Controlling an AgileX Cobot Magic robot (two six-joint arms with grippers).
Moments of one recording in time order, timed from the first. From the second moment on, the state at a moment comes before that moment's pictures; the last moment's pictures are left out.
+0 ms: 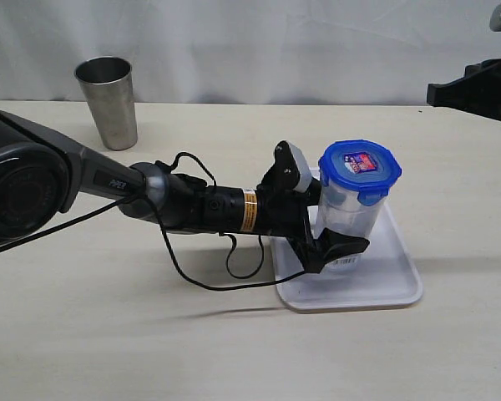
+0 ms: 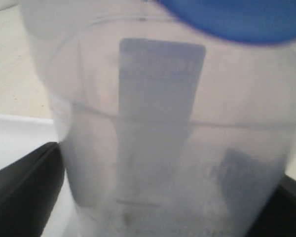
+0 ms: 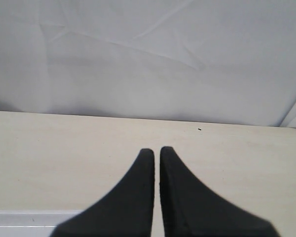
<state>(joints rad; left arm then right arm) -0.63 2.45 -1.44 1.08 -0.93 -0.63 0.06 1.45 -0.81 0.33 -0.22 -0.37</state>
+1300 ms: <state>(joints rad) -0.38 2.42 -1.44 1.46 -1.05 -0.74 0.06 1.45 -0.81 0.33 -0.21 -0.37</state>
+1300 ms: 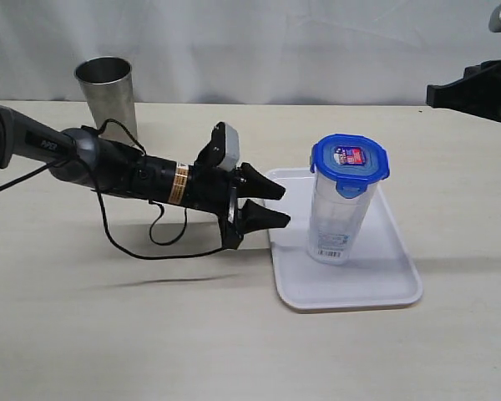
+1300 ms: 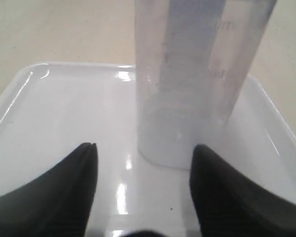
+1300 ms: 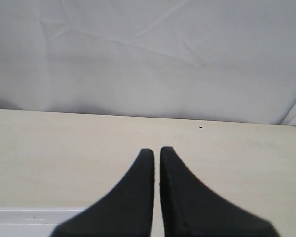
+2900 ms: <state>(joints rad) -0.34 1.11 -0.70 1.66 -0.04 -1.41 0.06 0.79 -0.57 0.33 -0.17 -0.24</state>
